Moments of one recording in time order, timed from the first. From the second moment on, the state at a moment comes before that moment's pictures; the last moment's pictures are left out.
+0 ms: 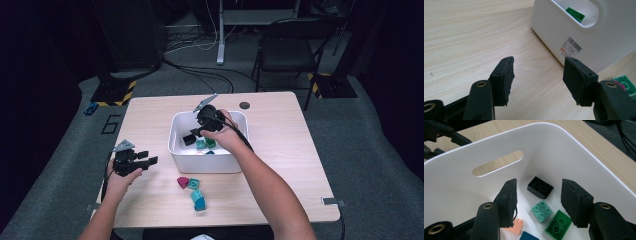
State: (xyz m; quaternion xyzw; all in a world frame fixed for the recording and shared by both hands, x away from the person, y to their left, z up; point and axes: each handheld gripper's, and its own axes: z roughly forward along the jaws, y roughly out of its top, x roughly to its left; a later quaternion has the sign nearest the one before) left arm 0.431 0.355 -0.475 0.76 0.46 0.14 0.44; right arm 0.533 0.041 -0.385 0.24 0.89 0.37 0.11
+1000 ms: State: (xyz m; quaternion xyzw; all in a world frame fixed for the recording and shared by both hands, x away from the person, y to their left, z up) left arm 0.430 0.352 -0.476 0.76 0.46 0.14 0.44; right arm 0.421 -0.014 -0.340 0.16 0.88 0.44 0.09
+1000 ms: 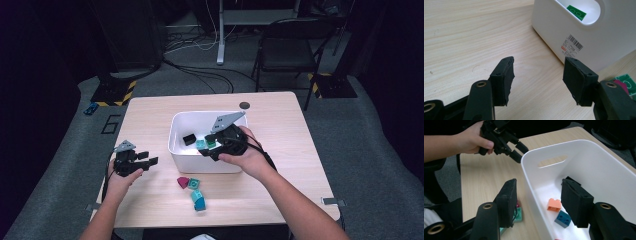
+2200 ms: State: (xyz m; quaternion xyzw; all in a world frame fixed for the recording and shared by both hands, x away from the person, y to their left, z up) left arm 0.430 0.351 -0.478 0.76 0.46 0.14 0.44; right arm 0.365 -0.001 -0.460 0.14 0.89 0.42 0.04
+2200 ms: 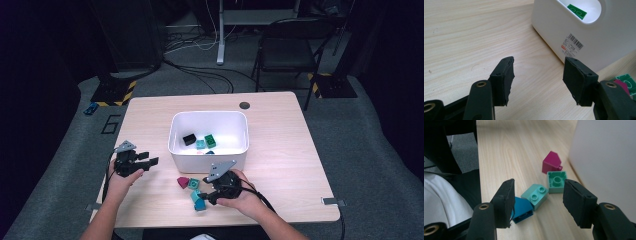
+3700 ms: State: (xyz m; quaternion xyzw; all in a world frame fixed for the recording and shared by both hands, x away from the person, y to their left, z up) left arm 0.430 0.351 -0.479 0.76 0.46 0.14 0.44; right arm 0.362 0.002 -0.511 0.16 0.92 0.36 0.04
